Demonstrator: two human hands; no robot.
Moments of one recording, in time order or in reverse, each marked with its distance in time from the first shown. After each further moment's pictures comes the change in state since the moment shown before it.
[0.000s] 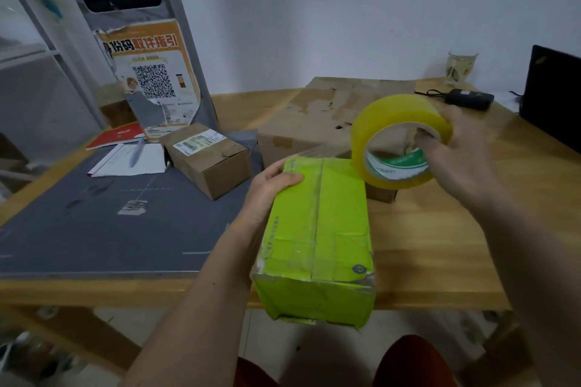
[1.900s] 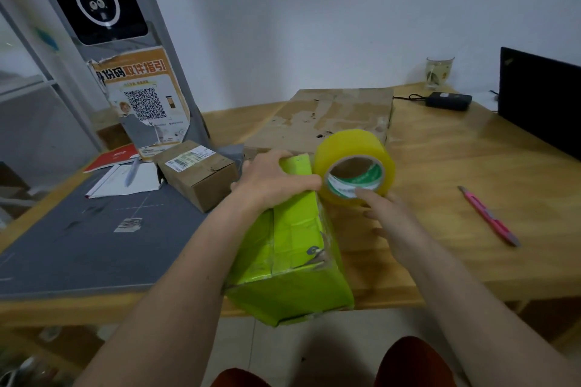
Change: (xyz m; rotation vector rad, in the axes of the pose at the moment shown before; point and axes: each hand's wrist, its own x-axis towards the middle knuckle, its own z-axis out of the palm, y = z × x) left_hand -0.020 0.055 0.060 1.087 0.143 -0.036; right_hand -0.049 0.037 0.054 0.571 -0.211 0.641
